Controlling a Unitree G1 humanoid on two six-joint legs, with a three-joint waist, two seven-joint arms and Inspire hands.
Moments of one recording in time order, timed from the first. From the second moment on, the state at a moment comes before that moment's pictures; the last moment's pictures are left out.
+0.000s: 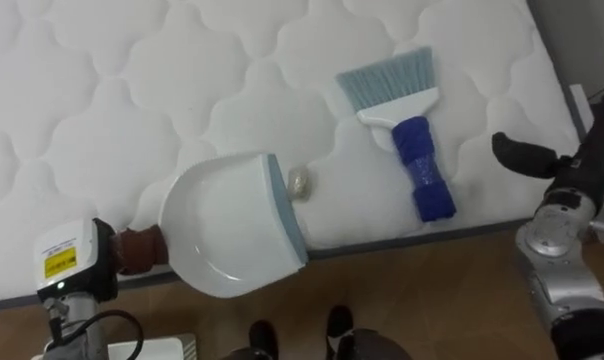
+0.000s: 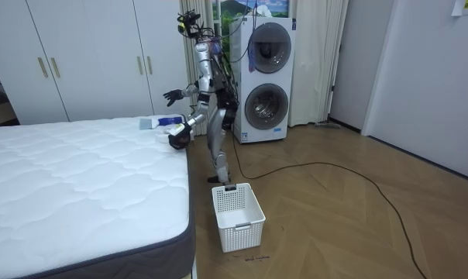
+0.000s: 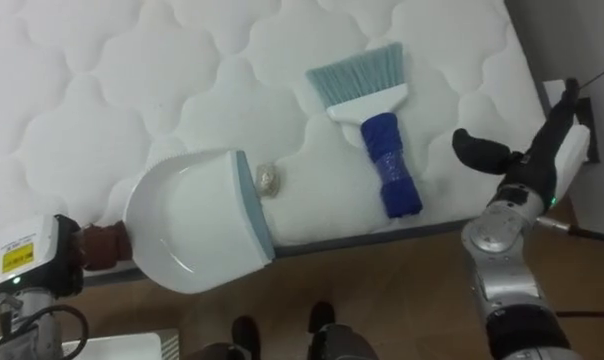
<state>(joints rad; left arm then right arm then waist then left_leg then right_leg) -0.25 0.42 -0.30 1.16 0.69 -0.07 0.77 -0.30 -0.40 0.06 0.65 0.11 -0.20 -0.69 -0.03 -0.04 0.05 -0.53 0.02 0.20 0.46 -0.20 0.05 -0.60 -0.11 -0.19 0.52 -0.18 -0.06</state>
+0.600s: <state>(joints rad) -0.28 0.43 -0.29 1.20 0.69 -0.08 0.72 -0.30 -0.39 0.22 0.67 0.13 -0.21 -0.58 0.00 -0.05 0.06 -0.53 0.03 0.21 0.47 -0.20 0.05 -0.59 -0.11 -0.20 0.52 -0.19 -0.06</state>
